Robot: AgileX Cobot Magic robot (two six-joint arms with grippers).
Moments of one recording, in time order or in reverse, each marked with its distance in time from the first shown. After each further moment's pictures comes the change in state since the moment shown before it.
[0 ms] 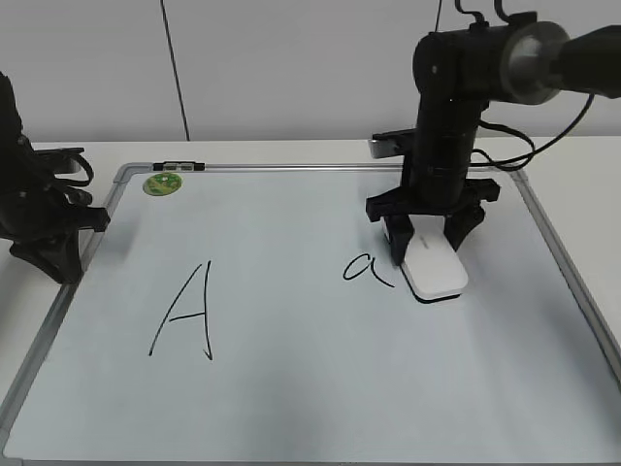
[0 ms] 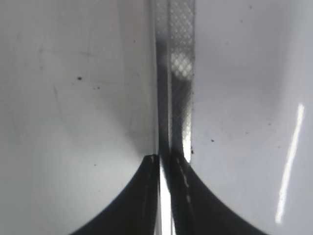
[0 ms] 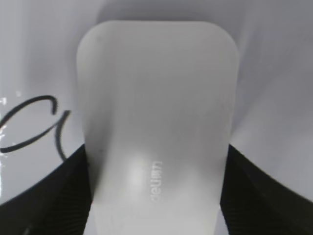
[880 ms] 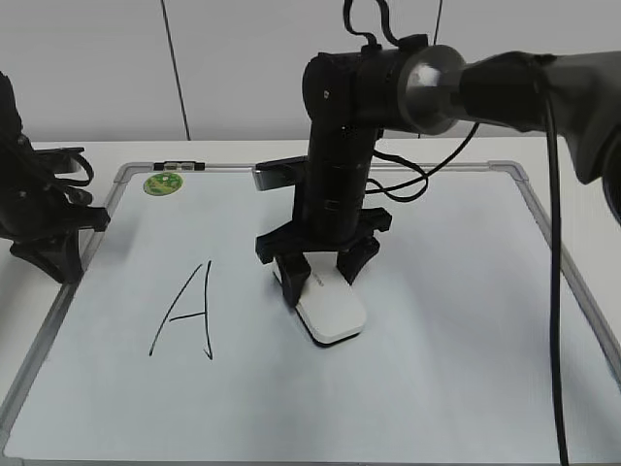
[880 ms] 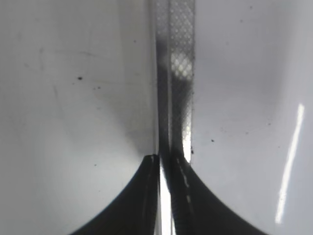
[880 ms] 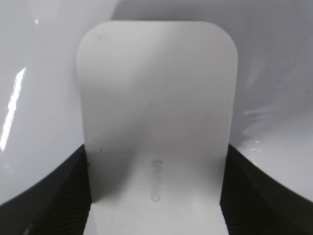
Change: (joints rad) left arm 0.000 0.000 0.000 0.000 0.000 0.000; right arm 0.230 0.008 -0.035 0.142 -0.019 -0.071
